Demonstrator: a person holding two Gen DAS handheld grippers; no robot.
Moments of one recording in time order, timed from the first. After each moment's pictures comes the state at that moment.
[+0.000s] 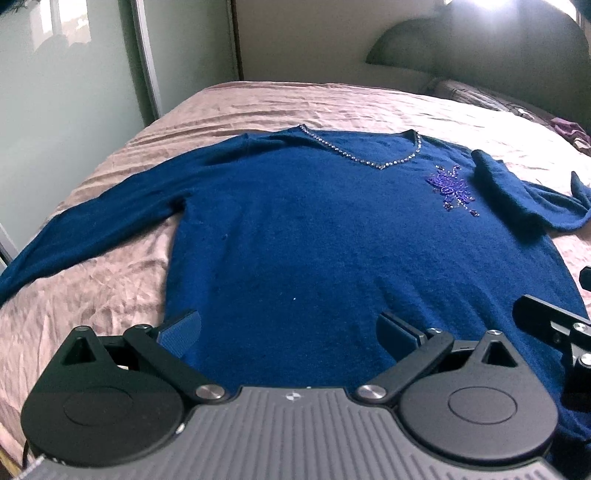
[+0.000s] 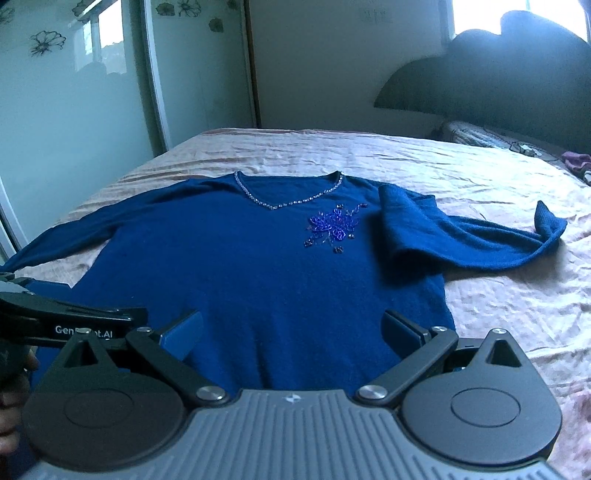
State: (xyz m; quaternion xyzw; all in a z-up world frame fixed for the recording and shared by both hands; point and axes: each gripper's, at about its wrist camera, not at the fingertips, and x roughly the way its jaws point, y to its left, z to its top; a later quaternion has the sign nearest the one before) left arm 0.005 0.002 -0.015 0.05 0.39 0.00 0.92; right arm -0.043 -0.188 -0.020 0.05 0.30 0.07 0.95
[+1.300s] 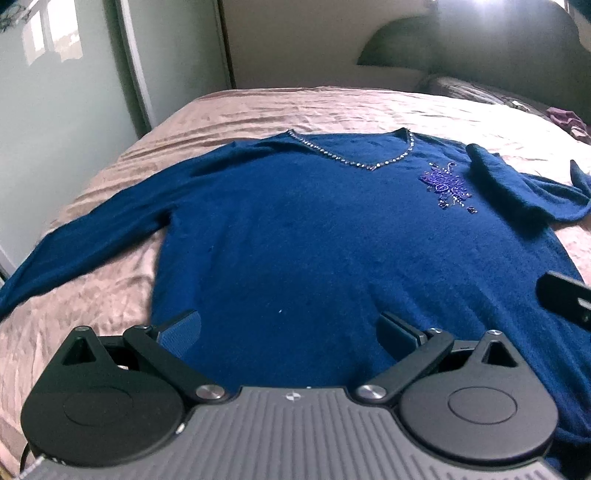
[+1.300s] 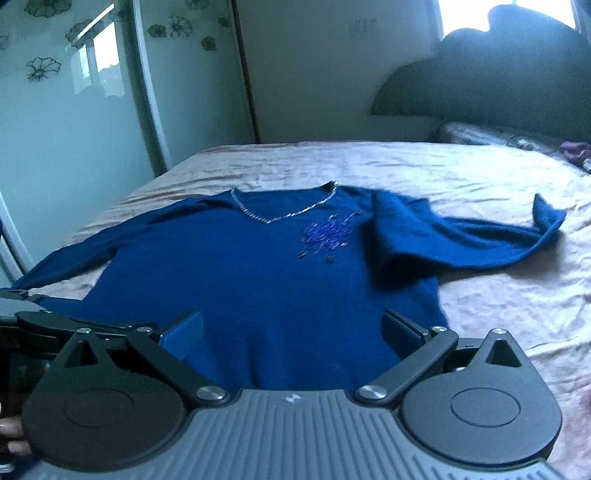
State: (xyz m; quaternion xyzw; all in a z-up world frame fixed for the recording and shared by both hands) left arm 0.014 -0.013 -0.022 0.07 0.38 -0.01 0.92; right arm -0.047 -0.205 -0.020 0.06 0.27 0.06 0.96
